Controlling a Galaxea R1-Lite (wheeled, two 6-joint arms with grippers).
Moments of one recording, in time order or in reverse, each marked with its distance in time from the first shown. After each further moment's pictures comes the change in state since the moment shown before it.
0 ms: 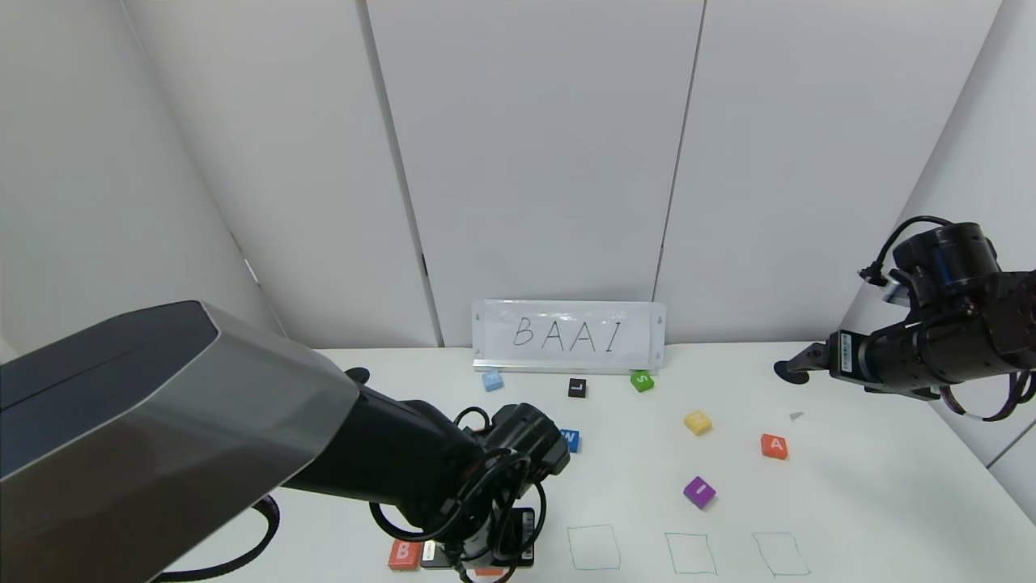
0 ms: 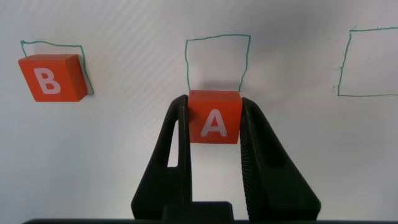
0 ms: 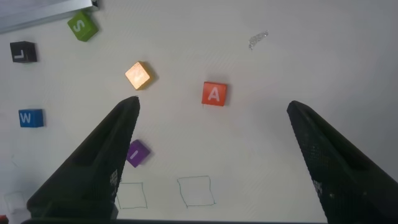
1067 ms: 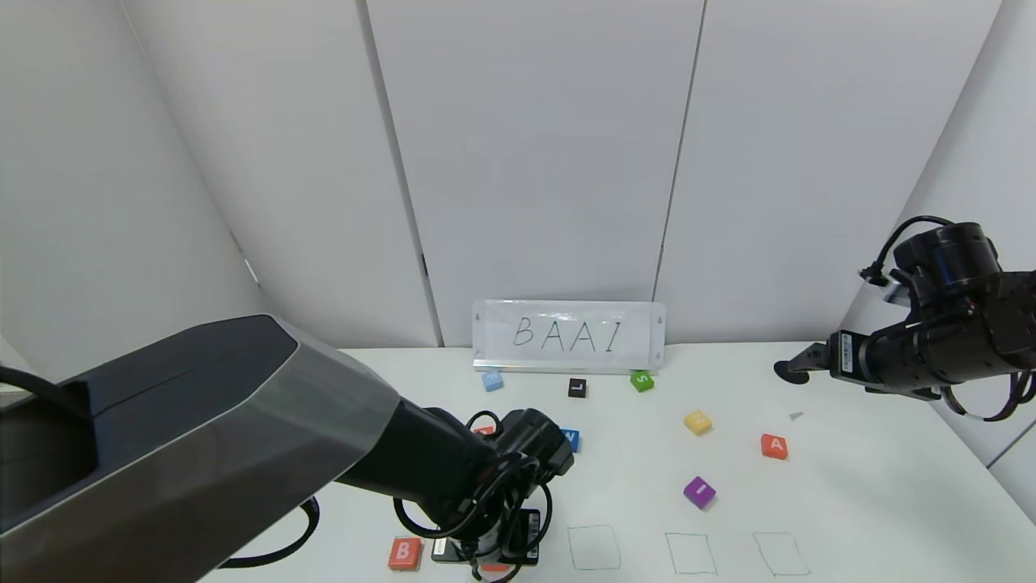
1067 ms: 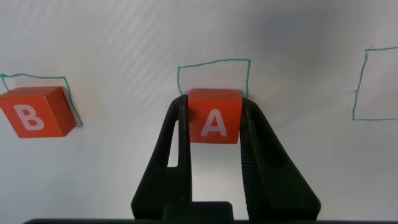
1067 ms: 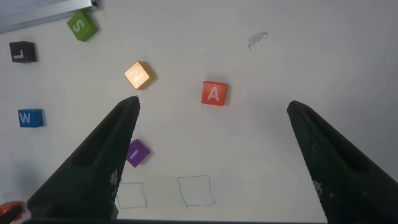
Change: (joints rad) left arm 0.012 0.077 -0.029 -0.043 0.007 0.057; right arm 0.001 -0.001 0.001 0.001 -0.001 0.000
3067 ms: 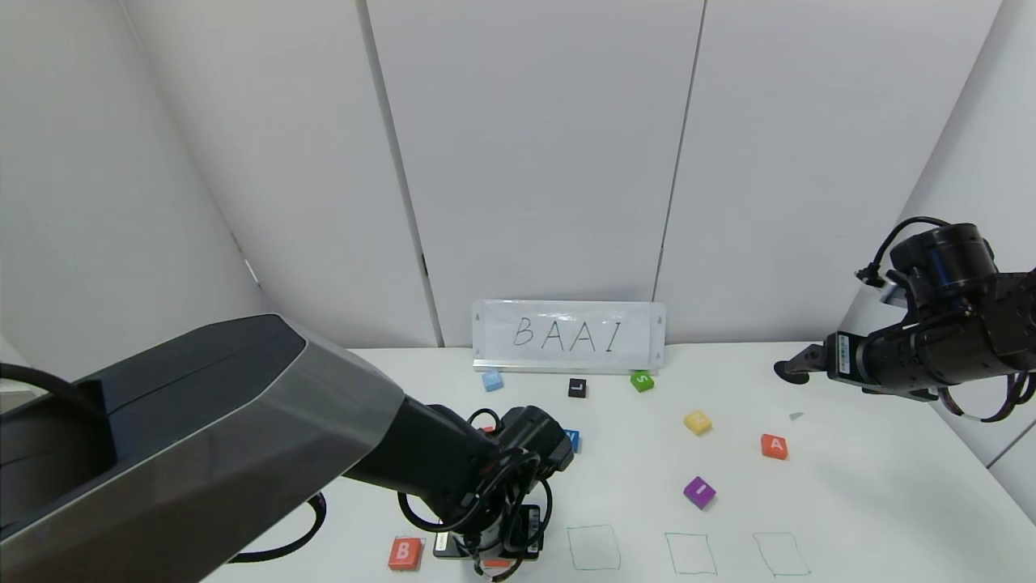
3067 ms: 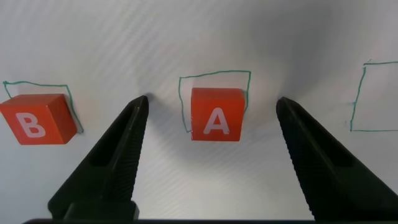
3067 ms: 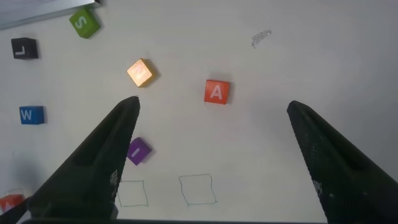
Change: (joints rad) left arm 0.009 0.013 -0.023 0.007 0.004 -0.005; right arm 0.010 -0.001 0.004 0.000 0.000 0.000
